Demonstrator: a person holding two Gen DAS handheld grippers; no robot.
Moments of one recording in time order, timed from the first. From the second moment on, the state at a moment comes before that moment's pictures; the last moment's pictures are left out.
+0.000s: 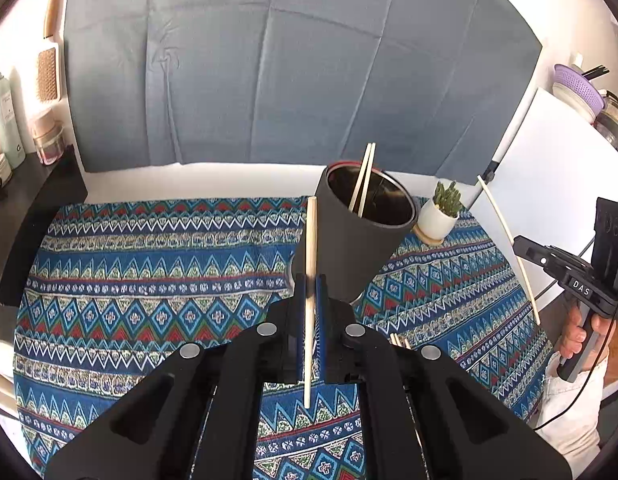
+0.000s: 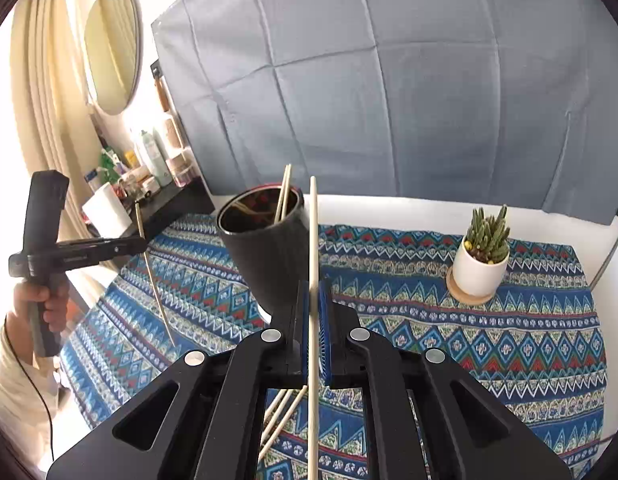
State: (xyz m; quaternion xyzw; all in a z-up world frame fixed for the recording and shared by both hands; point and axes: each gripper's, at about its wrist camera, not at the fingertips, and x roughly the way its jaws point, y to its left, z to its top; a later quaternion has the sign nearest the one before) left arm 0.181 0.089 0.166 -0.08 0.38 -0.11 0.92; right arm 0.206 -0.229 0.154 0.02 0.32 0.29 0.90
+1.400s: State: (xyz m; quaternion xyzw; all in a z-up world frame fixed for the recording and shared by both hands) left arm 0.326 0.023 0.200 -0.03 0.33 -0.20 0.92; right arm 0.349 -0.126 0.145 0.17 0.19 0.35 0.90
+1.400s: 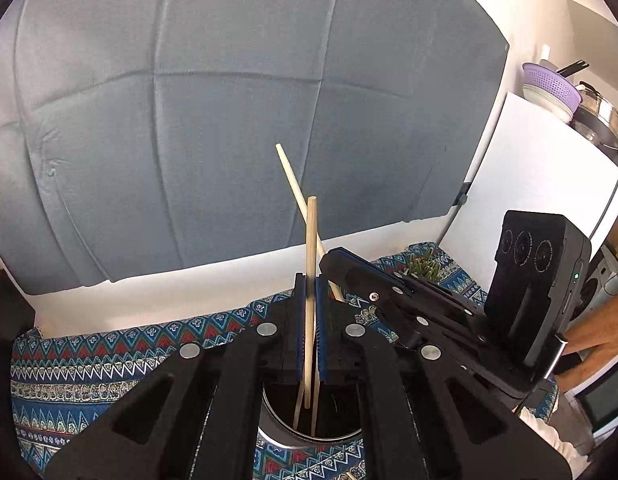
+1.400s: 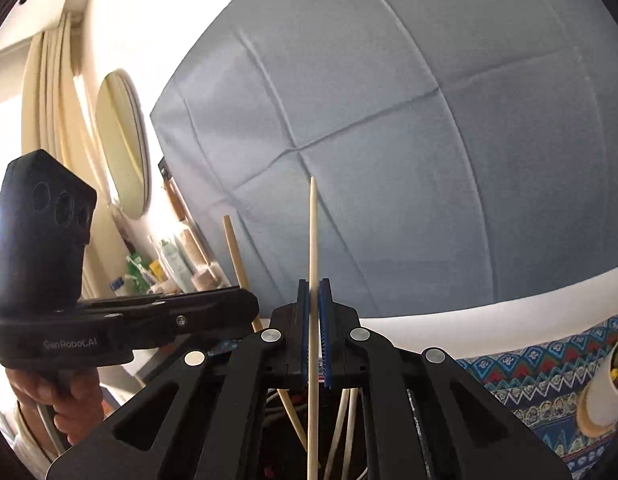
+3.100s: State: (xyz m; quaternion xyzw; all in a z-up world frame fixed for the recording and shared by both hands) left arm 0.242 0.041 0.151 0.02 0.37 -0.14 0.92; right arm 0.242 -0.160 0.128 0.04 0.24 0.25 0.94
